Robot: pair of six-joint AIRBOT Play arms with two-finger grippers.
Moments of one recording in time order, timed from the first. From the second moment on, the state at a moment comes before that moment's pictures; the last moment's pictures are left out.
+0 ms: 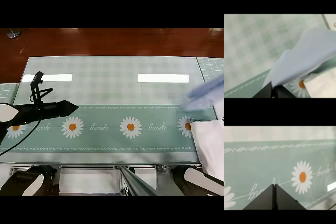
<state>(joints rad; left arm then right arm) -0.11 -0.80 0.61 0.76 -0.89 -1.34 -0.57 -1.22 1.93 -1.28 1.79 1.75</state>
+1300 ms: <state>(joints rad) -0.14 -0.99 1.19 0.83 -0.72 -1.32 -0.24 -0.94 1.38 -0.96 1.16 1.55</state>
